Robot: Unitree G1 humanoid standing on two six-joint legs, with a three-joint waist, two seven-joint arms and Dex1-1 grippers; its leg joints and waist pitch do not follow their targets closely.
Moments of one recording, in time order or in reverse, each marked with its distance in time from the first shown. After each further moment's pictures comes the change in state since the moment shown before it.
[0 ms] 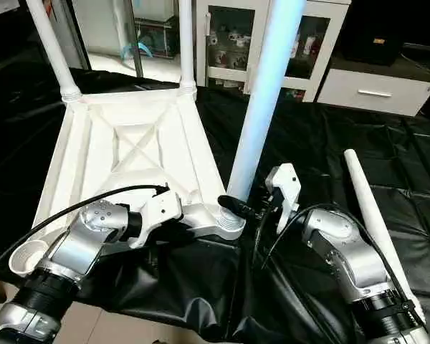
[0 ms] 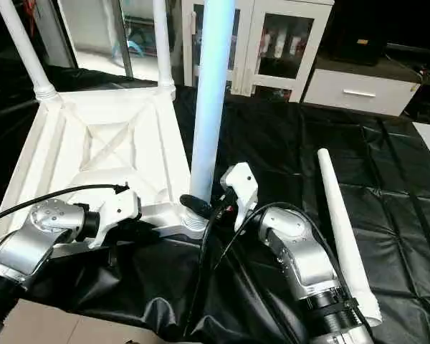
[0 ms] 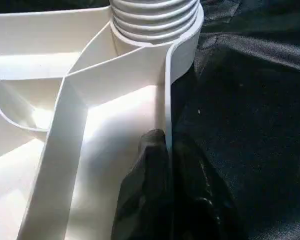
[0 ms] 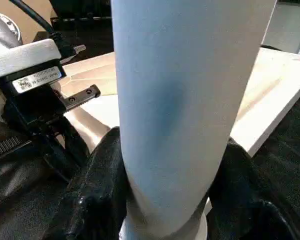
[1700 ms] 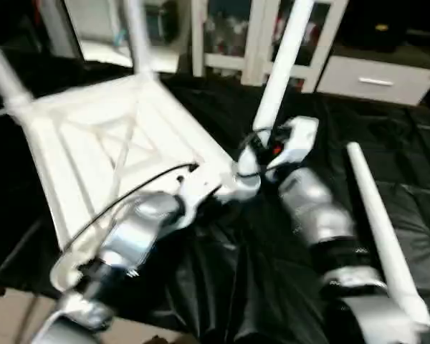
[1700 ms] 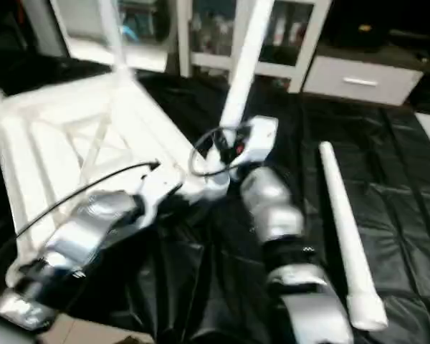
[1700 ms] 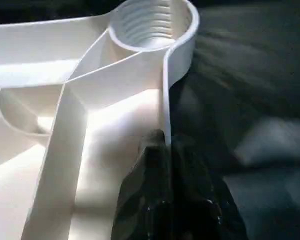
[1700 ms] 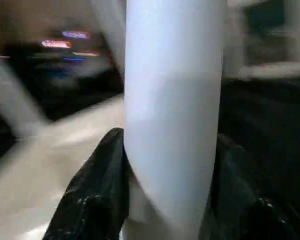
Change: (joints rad) left arm -0.053 -0.185 -0.035 -0.130 0.069 0.283 0.273; right arm -0.321 0.149 -0.294 0.329 0.249 -0.006 -0.273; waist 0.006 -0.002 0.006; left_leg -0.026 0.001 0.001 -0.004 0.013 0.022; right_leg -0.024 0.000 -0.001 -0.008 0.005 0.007
